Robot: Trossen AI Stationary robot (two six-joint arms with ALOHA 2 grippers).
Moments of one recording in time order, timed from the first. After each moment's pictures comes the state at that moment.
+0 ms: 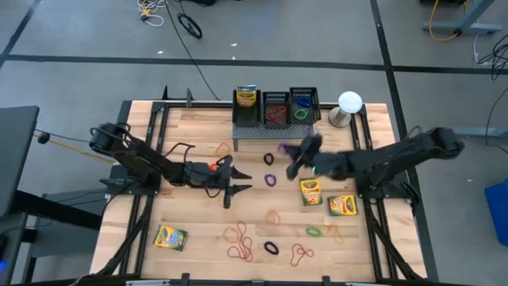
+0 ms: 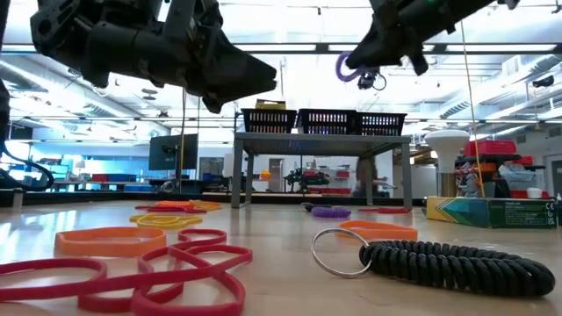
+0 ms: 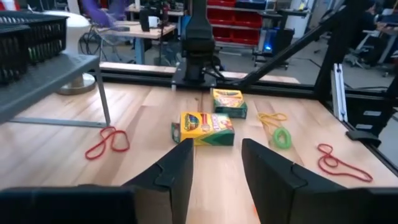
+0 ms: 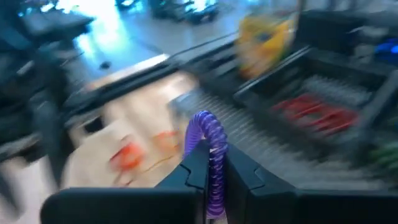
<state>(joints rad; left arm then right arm) -0.22 1.57 0.51 0.96 -0.27 -0.08 0.15 1.19 0.76 0.03 0.75 0.41</state>
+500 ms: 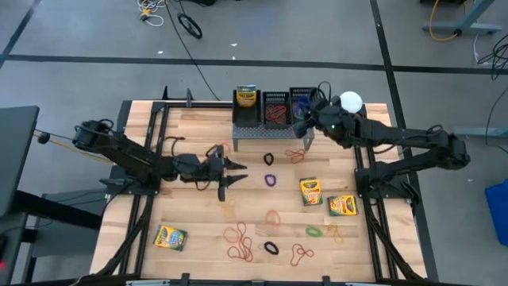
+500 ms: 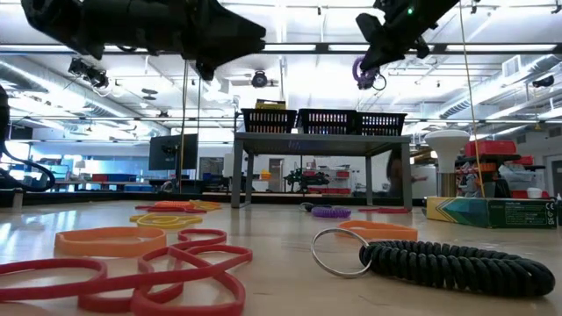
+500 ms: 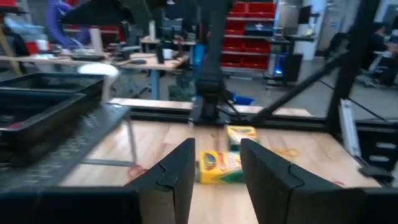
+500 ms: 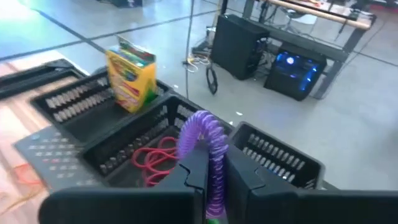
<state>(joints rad) -0.19 1.35 0.51 0.85 -0.31 -0.01 -0.22 1.15 0.98 -0.29 0.69 0.17</state>
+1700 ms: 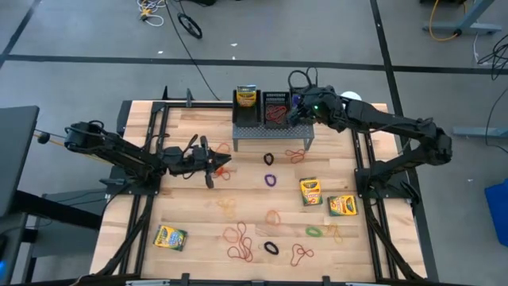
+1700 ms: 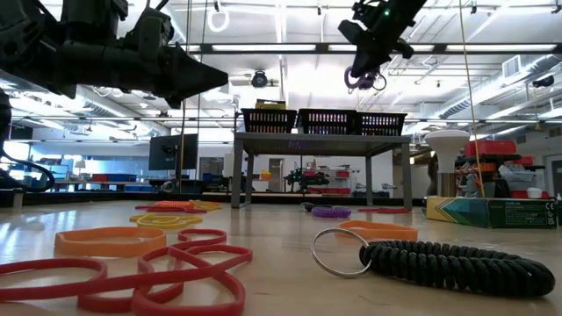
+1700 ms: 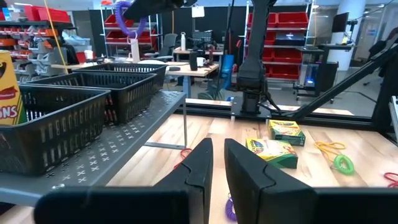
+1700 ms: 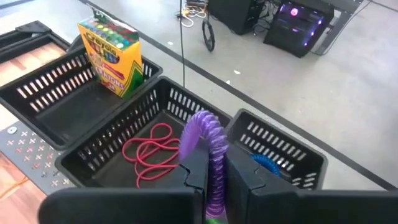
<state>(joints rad) -0.06 1.26 0.21 1.11 -0.30 0.03 -0.33 1.35 1.29 -0.62 0.56 0.27</state>
